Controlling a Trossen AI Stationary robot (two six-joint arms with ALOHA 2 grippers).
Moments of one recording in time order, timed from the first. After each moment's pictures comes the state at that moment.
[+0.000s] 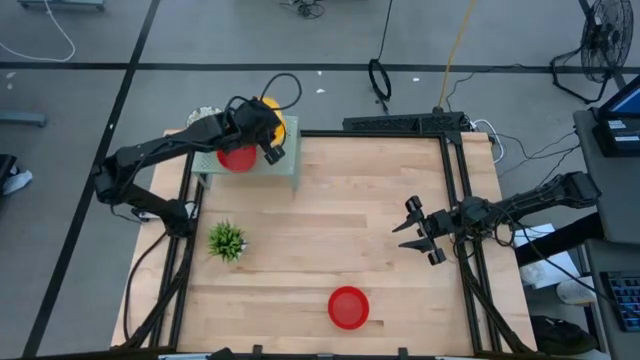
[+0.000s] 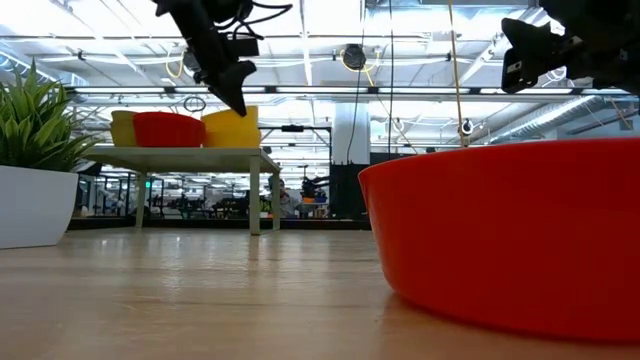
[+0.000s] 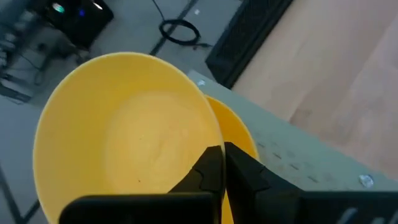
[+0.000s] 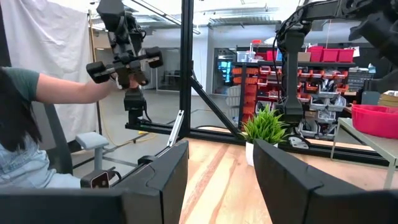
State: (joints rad) left arm 0.52 1.39 1.25 -0.66 -0.33 0.12; right arm 0.19 0.65 0.02 0.83 -0.16 0.01
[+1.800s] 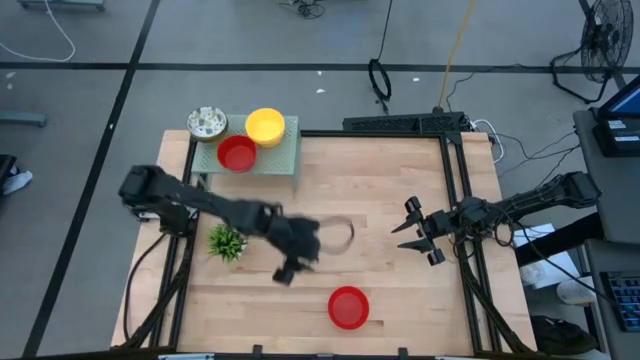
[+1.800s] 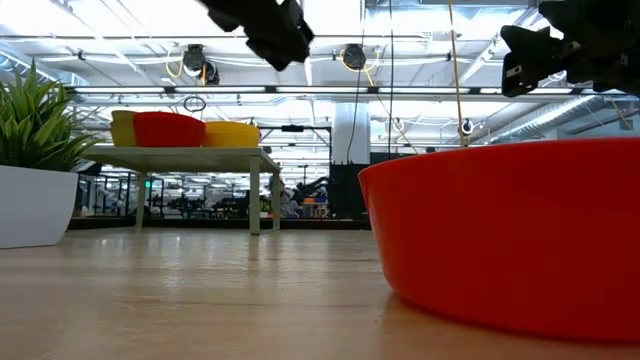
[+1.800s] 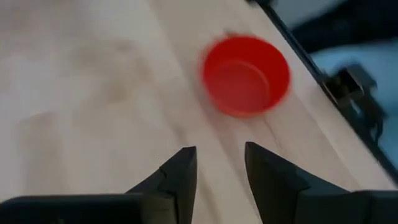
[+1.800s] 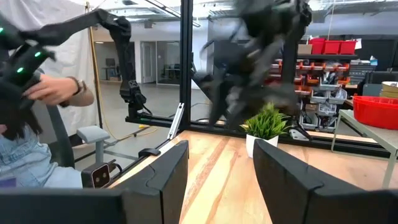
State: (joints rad) left arm -0.19 1.64 1.25 -0.42 0.23 0.13; right arm 0.19 0.65 0.02 0.80 -0.16 0.01
